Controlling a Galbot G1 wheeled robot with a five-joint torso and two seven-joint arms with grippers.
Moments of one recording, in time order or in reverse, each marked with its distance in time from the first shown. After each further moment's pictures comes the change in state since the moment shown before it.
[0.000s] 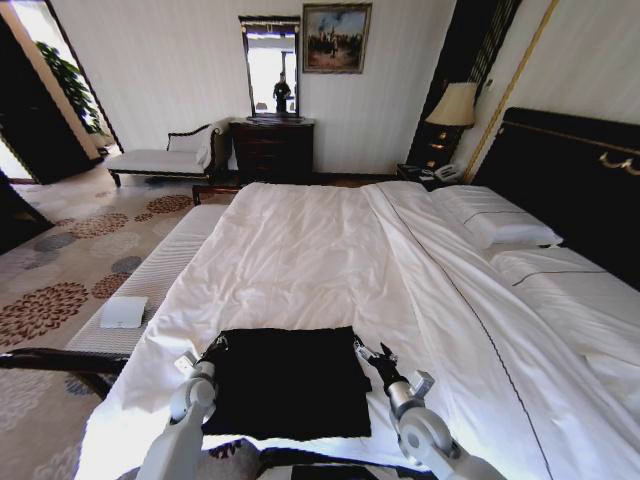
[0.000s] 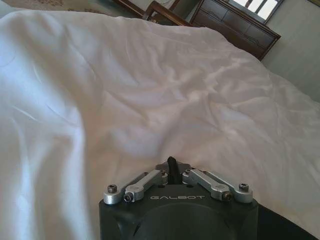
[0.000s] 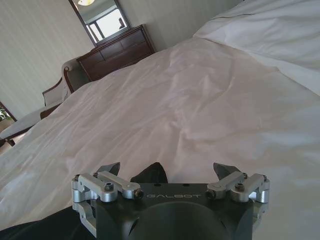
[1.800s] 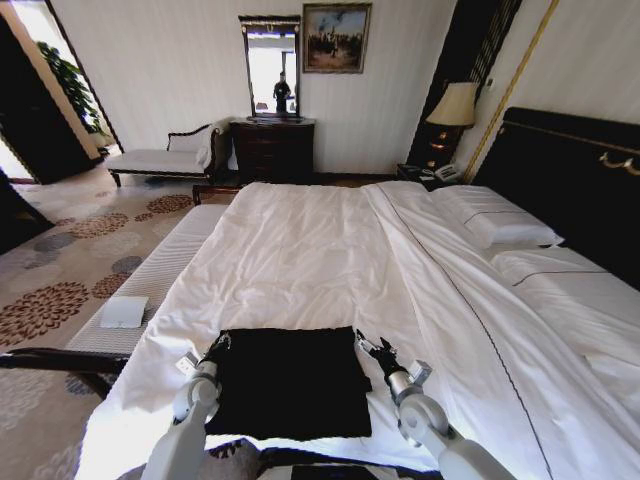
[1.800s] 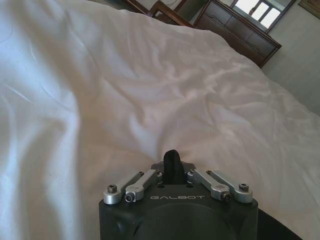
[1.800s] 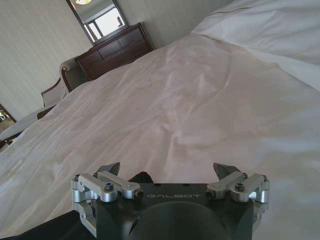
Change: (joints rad) left arm -0.011 -0.037 0.000 0.022 -0.031 -0.020 0.010; right arm 0.086 0.013 0.020 -0.109 0.056 -0.029 -0.073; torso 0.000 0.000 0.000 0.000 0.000
